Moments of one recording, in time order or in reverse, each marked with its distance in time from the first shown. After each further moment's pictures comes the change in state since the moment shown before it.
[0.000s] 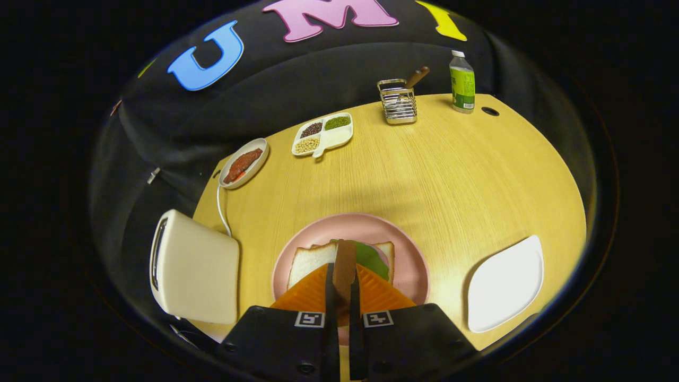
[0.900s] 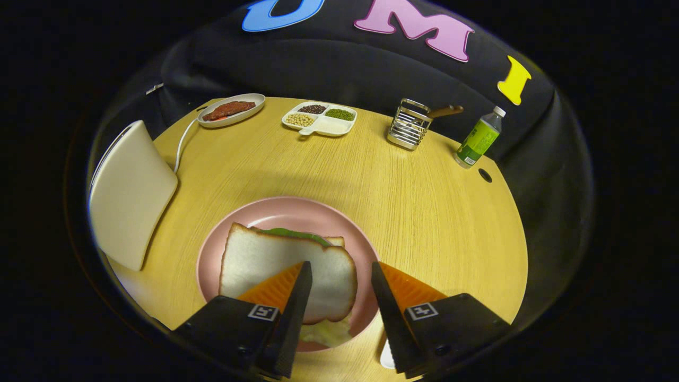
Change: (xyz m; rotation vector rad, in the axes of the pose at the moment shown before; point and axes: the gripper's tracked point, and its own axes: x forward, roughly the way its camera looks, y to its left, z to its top) arm 0.011 -0.060 0.012 -0.466 -0.006 -0.239
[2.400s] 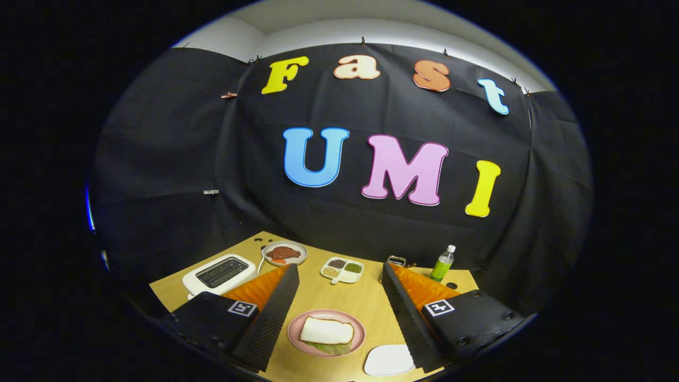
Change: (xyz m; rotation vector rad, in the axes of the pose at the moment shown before) arm -0.325 -0.004 0.137 0.036 -0.788 0.112
